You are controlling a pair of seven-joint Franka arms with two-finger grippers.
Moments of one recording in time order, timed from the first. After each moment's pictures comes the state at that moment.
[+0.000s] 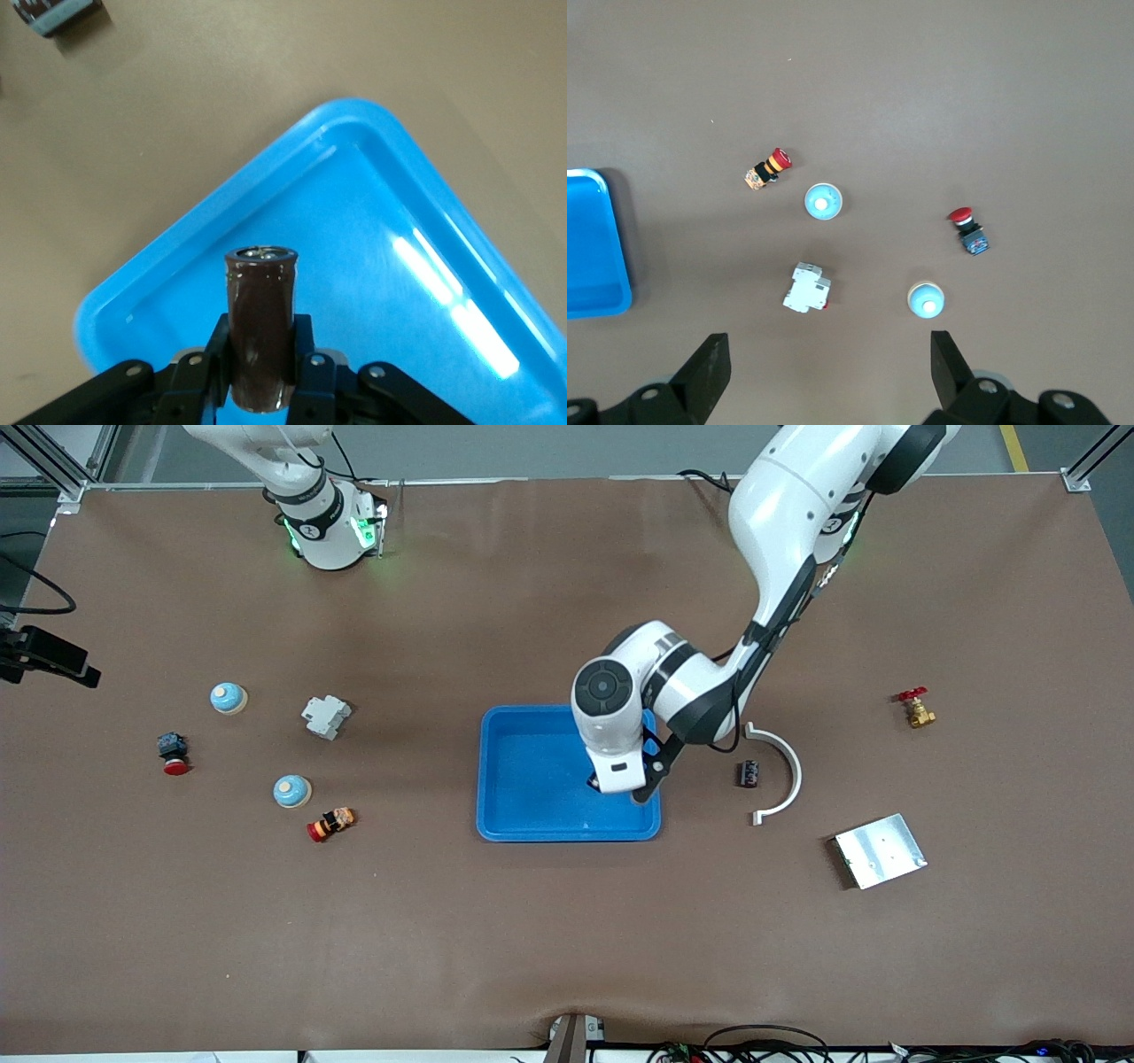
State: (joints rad) left arm -0.56 0.75 -0.21 -1.36 0.21 2.00 -1.69; right arm -0.07 0.08 -0.03 -1.46 0.03 1.50 0.01
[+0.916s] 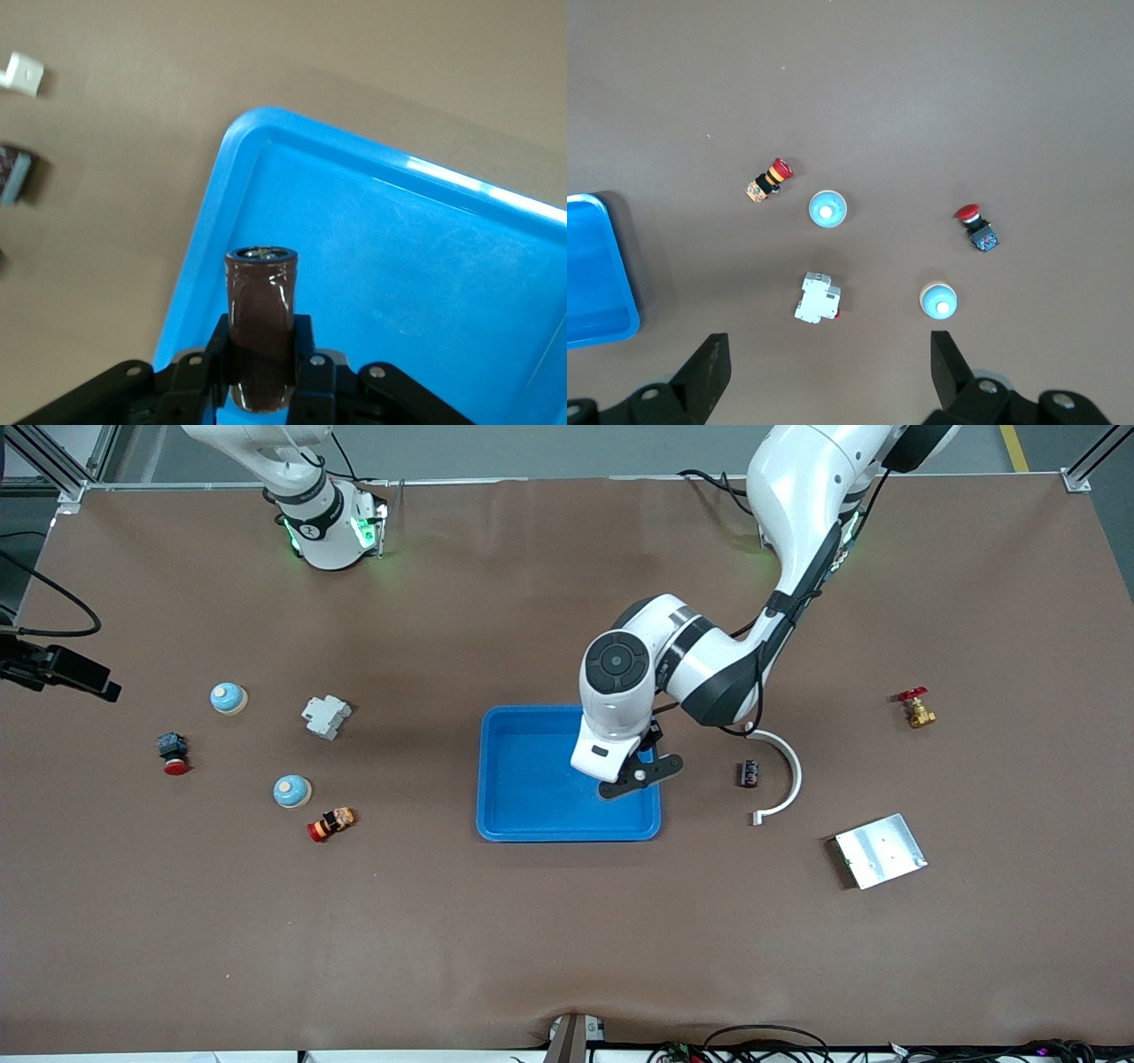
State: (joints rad) left arm -0.53 0.68 -0.21 -1.36 0.18 1.98 -1.06; right arm -0.01 0.09 -0.06 -1.47 0.02 1.53 0.09
